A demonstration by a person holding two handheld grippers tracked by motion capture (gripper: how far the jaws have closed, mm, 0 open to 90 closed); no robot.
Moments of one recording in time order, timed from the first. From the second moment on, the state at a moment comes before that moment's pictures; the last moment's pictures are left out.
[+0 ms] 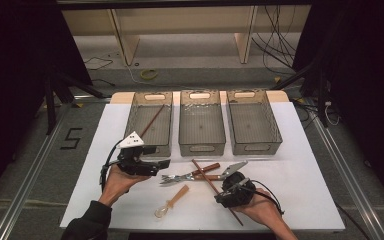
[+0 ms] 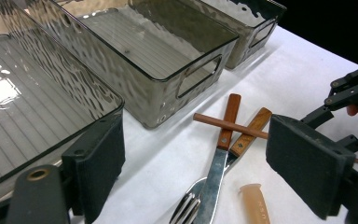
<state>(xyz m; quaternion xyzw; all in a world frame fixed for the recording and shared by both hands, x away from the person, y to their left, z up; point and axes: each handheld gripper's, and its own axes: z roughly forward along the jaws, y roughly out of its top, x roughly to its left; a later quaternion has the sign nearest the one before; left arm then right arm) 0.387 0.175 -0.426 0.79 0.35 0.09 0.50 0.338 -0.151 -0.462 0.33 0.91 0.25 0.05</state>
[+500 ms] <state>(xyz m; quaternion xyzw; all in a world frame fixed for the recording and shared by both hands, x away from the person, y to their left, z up) 0.383 0.177 -0.431 0.79 0.36 0.09 0.49 0.341 -0.144 -0.469 0.33 0.92 0.23 0.06</state>
